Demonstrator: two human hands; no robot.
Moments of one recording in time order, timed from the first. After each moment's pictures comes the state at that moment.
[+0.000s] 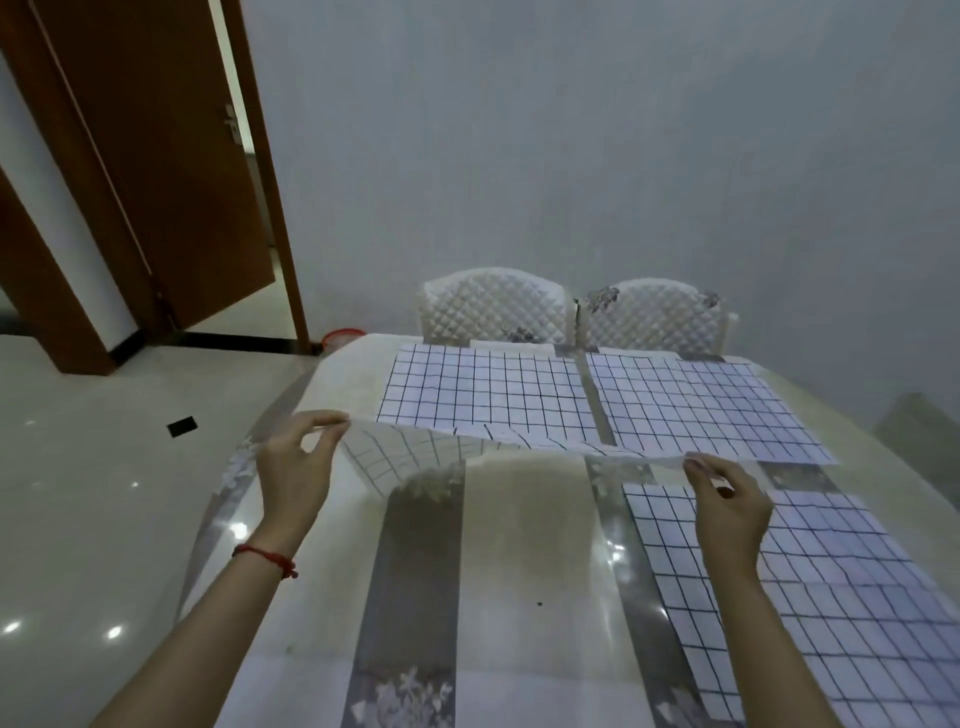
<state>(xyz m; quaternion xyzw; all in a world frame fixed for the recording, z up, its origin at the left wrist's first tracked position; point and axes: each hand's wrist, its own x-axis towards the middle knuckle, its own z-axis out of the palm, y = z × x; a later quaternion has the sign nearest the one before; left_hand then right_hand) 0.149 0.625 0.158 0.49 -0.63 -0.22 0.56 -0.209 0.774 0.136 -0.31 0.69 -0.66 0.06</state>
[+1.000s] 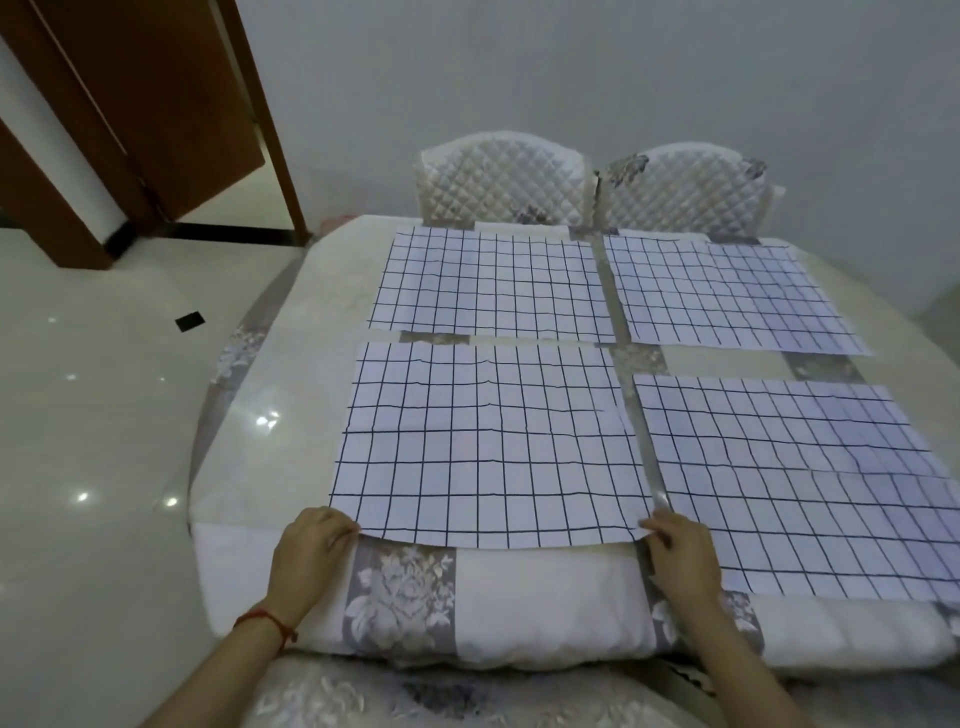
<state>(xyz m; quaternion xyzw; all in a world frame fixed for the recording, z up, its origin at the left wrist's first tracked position) 0.203 0.717 -0.042 0.53 -0.81 -0.17 0.20 -0.196 0.861 -0.033 -0.40 0.87 -0.27 0.13</state>
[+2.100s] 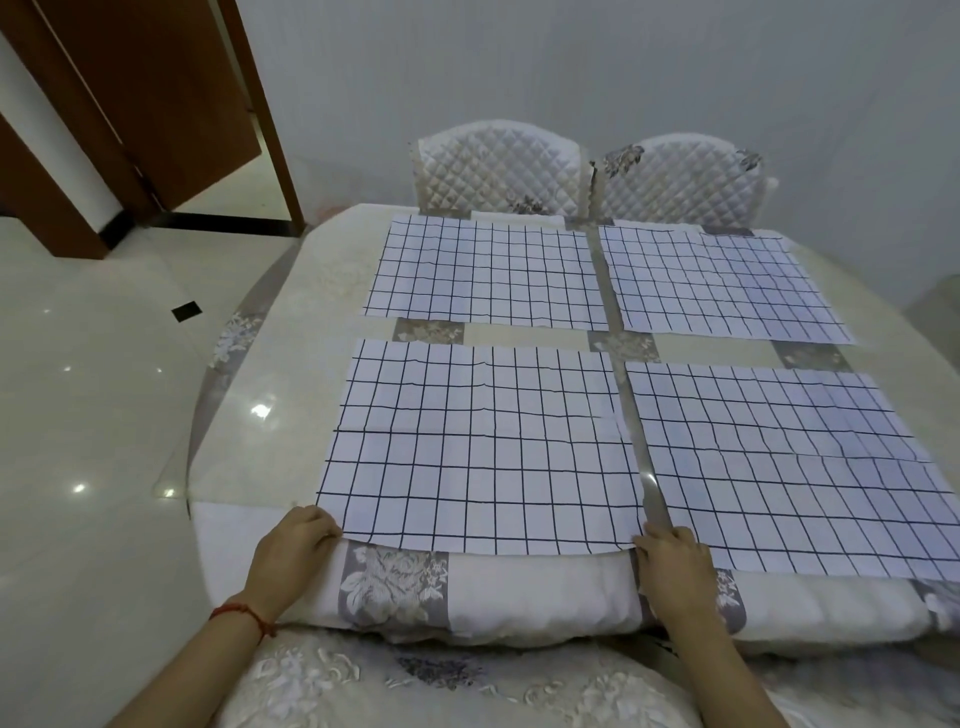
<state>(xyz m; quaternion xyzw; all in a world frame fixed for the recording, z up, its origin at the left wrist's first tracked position) 0.219 0.733 -0.043 0.55 -0.82 -0.15 0.11 -0.179 0.893 -0.028 -0.50 0.86 -0.02 0.05</state>
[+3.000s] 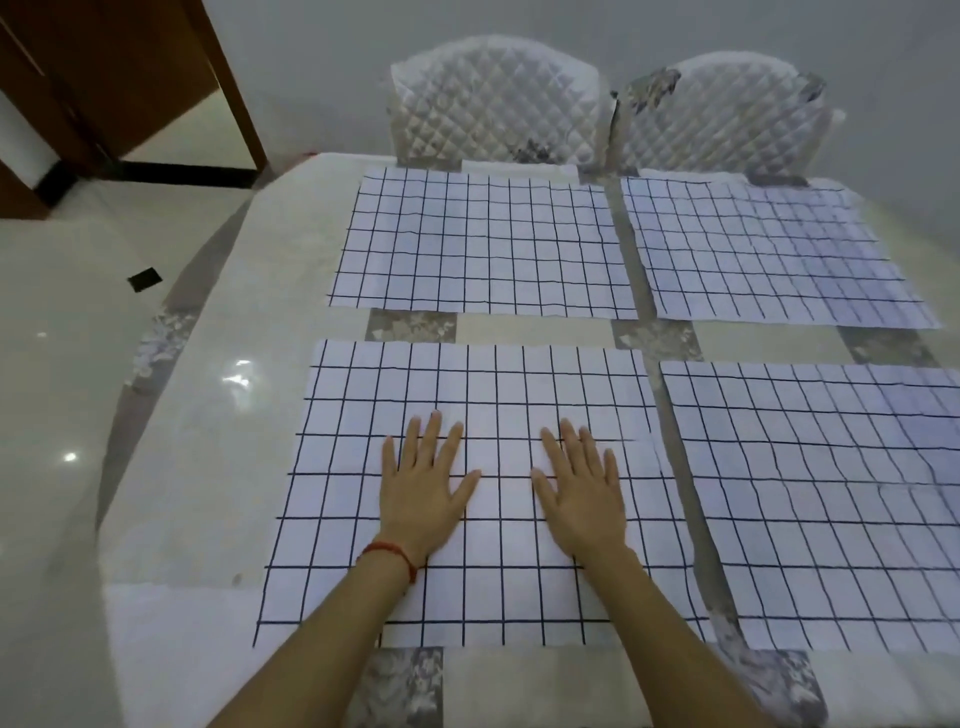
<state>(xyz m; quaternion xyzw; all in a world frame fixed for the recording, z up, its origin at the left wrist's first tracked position) 0.035 0.643 -0.078 0.52 -0.84 -0.15 0.02 -0.149 0.724 -0.078 -0.57 0.81 -0.08 0.13</state>
